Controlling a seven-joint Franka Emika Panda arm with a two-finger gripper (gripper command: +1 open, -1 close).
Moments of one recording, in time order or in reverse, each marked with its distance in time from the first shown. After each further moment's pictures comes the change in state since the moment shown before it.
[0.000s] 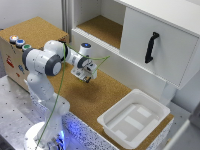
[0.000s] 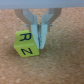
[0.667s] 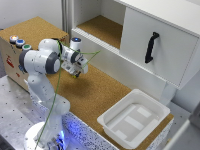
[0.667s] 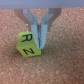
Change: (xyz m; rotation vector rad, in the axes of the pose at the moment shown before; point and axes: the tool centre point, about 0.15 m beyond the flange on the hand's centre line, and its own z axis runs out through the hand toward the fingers) arm -0.010 -0.059 -0.010 -0.012 -0.001 0.090
